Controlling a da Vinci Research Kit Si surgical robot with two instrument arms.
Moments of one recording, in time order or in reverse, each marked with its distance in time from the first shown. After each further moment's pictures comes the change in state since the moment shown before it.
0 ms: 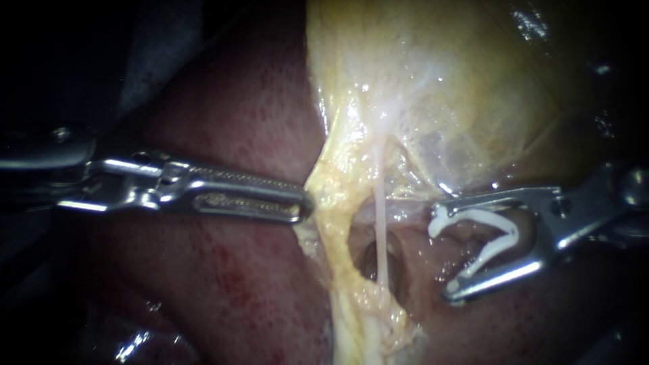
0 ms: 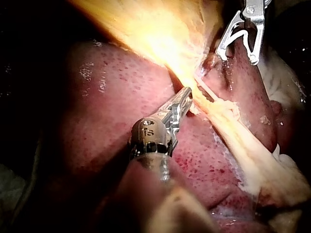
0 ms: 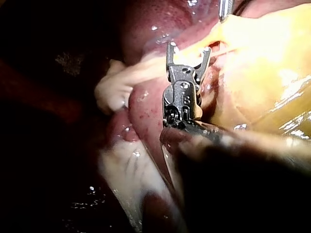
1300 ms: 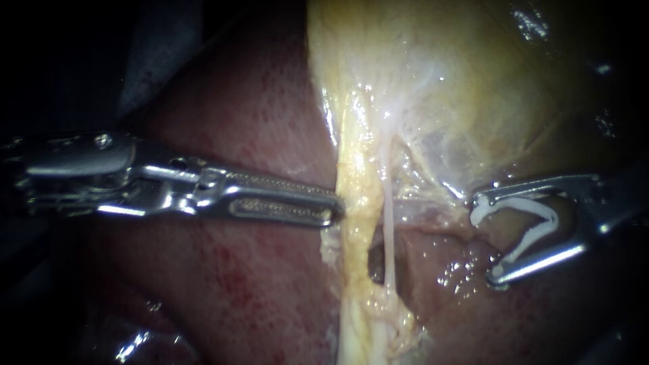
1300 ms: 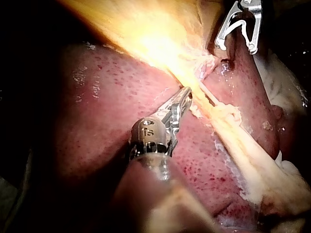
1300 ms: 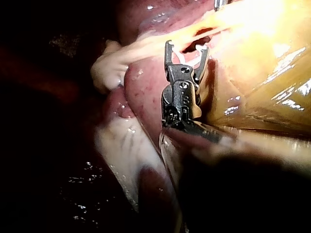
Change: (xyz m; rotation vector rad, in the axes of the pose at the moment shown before) right arm -0.002 0.001 -0.005 0.000 0.005 -0.005; left arm 0.000 0.001 0.004 -0.018 -0.003 0.007
